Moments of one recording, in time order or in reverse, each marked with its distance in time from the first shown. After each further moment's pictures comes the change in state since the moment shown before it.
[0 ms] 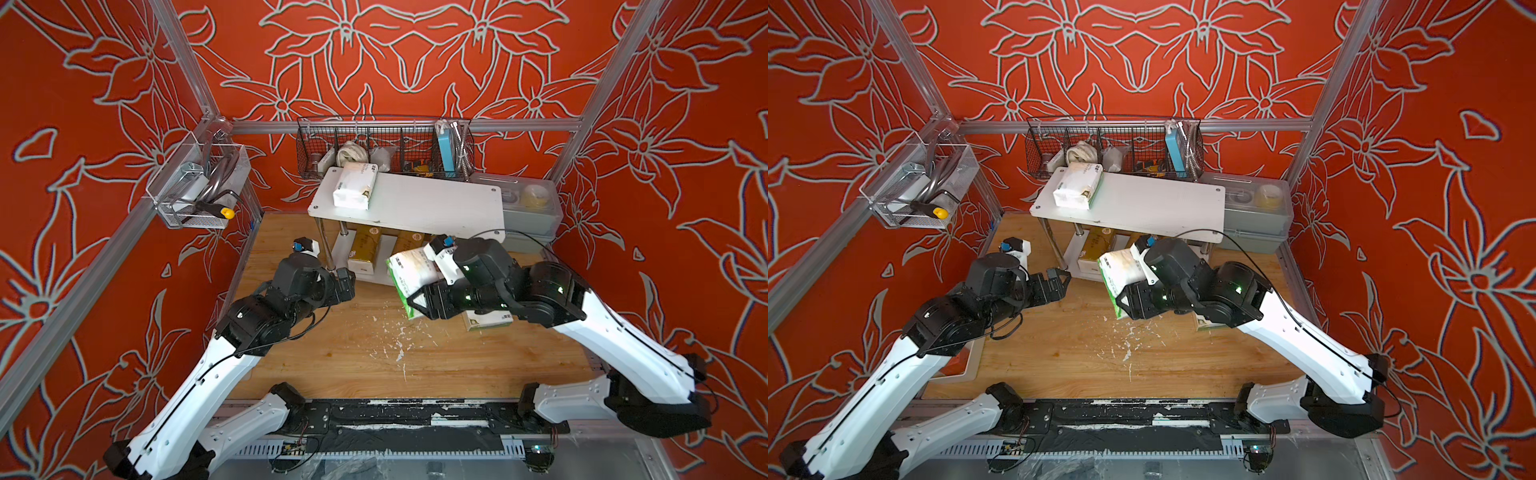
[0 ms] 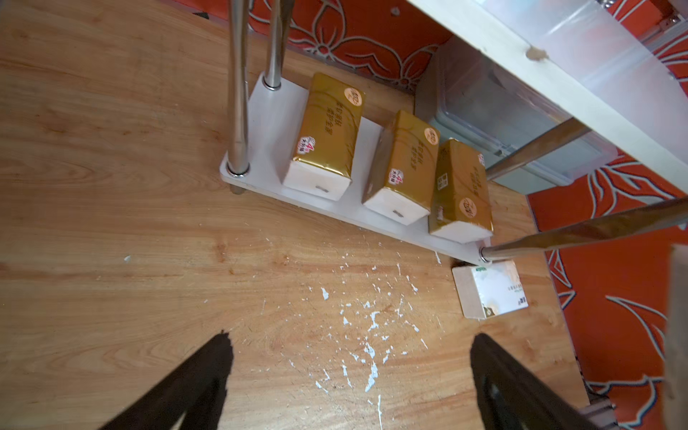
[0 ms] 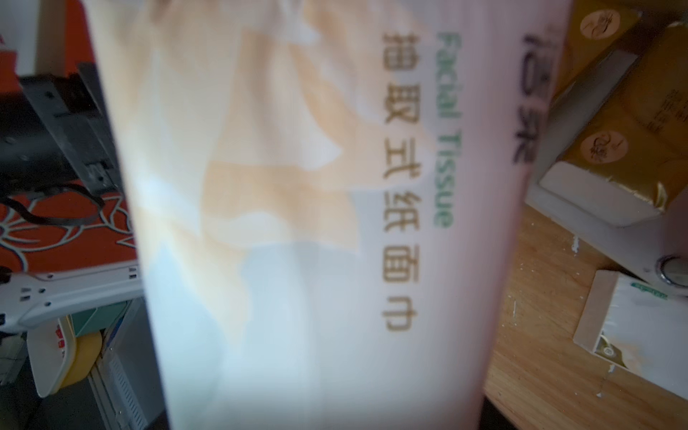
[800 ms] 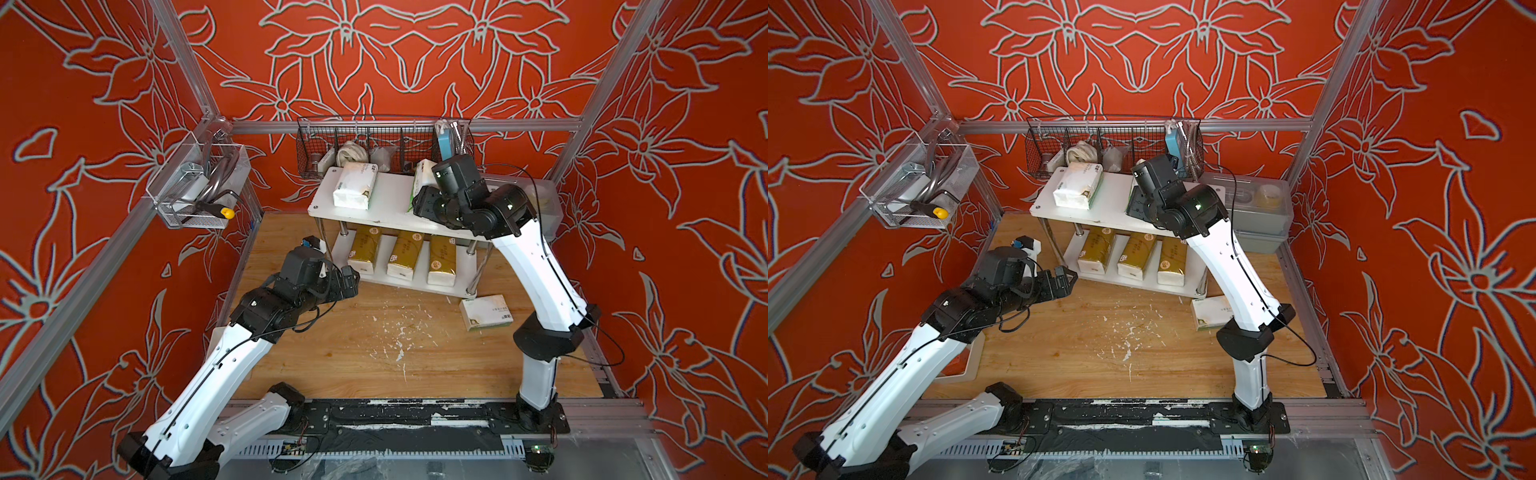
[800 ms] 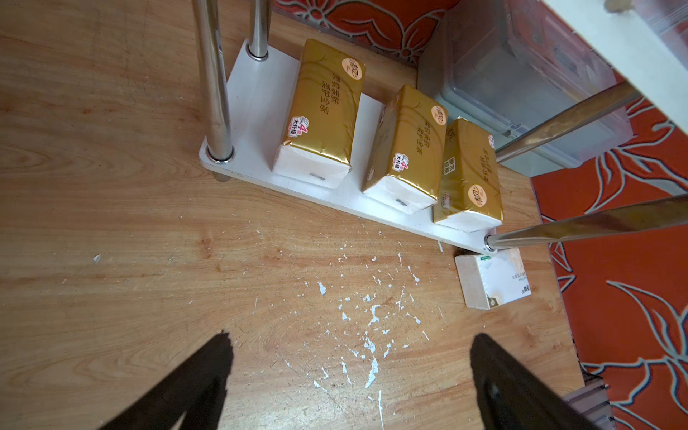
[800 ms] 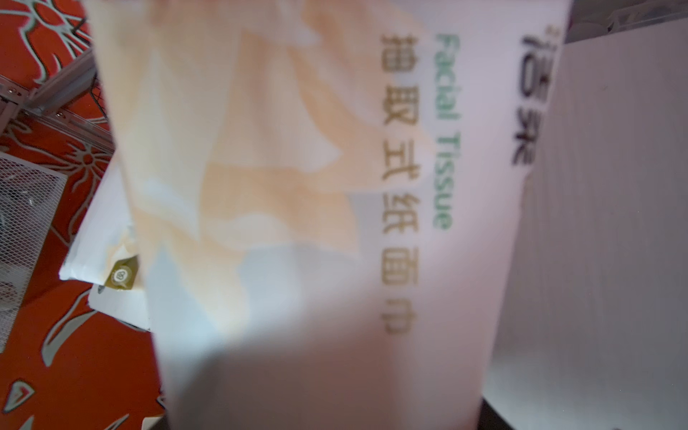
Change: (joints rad) left arm 0.064 0.039 -0.075 0.066 0.130 0.039; right arm -0.314 0.589 0.814 -0.158 0.271 0.213
